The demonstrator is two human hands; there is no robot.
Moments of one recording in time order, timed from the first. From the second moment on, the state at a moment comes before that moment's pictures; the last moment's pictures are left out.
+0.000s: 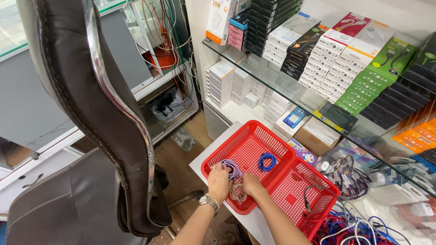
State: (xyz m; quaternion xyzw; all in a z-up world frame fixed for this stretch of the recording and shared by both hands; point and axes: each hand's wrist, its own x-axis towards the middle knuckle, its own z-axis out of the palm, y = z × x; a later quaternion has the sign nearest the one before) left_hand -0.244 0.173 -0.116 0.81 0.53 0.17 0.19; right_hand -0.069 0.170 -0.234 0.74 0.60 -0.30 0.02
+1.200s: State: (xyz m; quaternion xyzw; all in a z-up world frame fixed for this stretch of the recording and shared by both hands) left_hand -0.231 0.179 -0.021 0.67 0.43 0.37 0.48; right_hand -0.007 0.143 0.013 0.55 0.41 -0.57 -0.45
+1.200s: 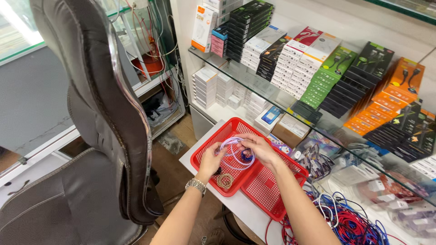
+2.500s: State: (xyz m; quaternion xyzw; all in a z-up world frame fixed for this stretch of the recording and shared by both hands) left_hand -0.217 0.203 -0.080 0.48 0.50 0.38 0.61; right_hand 0.084 0.100 -0.004 0.47 0.12 -0.45 -0.75
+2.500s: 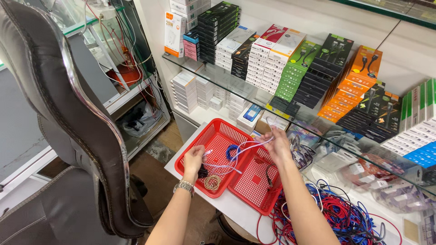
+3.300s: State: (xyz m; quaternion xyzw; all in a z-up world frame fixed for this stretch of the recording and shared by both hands) left_hand -0.203 0.191 0.008 0.55 0.39 0.24 0.70; right_hand 0.015 0.083 -0.003 0.78 0.56 -0.08 -0.26
